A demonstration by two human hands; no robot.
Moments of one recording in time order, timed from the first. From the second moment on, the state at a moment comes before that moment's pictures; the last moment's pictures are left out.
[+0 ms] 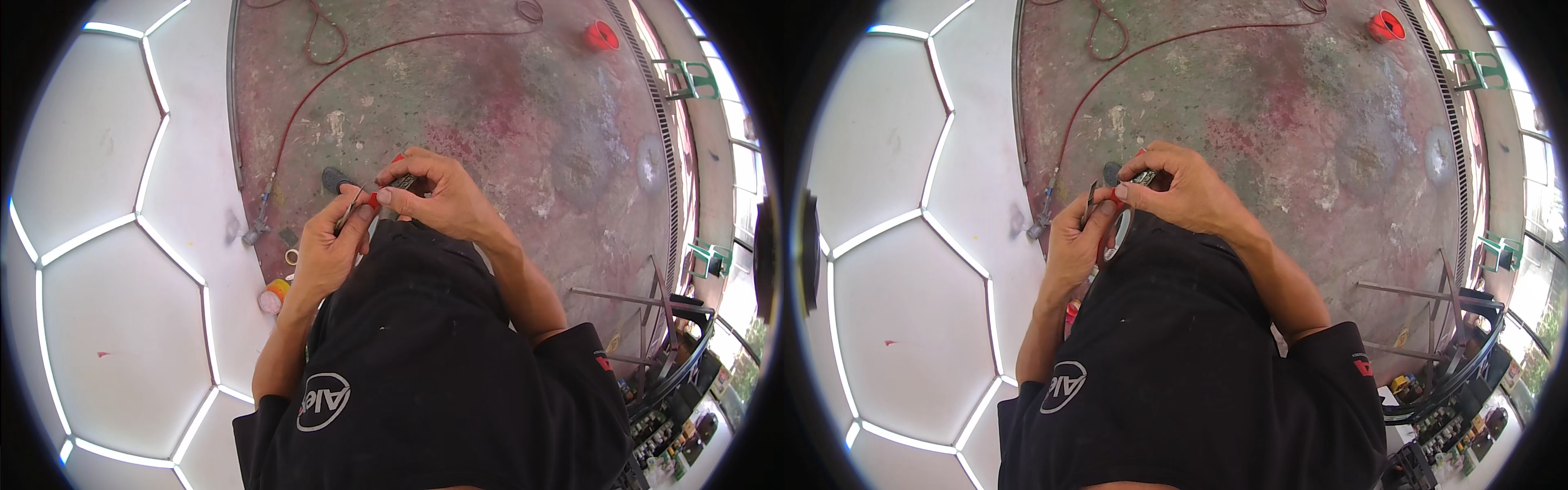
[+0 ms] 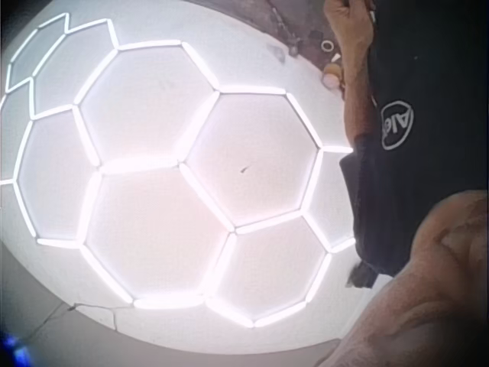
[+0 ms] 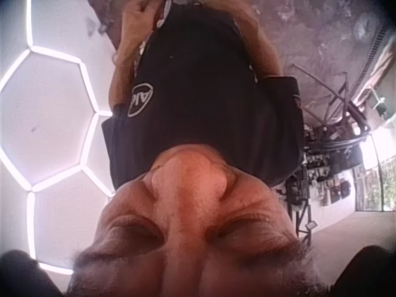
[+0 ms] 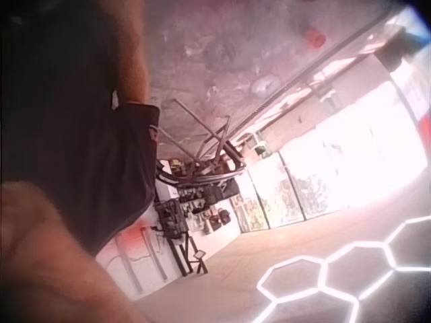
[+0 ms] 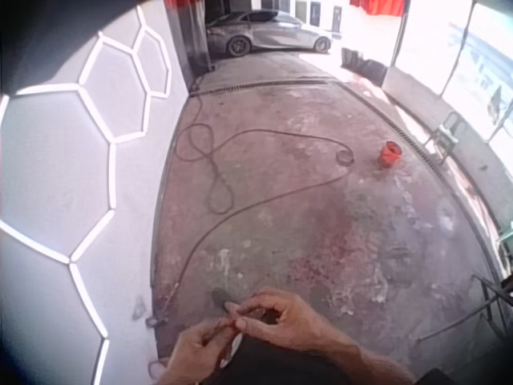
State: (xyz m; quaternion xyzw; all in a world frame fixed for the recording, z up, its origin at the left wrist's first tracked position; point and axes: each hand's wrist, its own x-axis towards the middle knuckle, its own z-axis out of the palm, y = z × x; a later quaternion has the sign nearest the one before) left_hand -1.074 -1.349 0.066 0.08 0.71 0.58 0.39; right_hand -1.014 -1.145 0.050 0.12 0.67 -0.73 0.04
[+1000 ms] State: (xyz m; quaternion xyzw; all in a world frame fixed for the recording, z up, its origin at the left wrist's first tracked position) left_hand -1.071 -1.344 0.089 0.00 0.69 0.61 0.40; right_hand -1.013 -1.153 0.032 0.13 0.60 -0.79 0.03
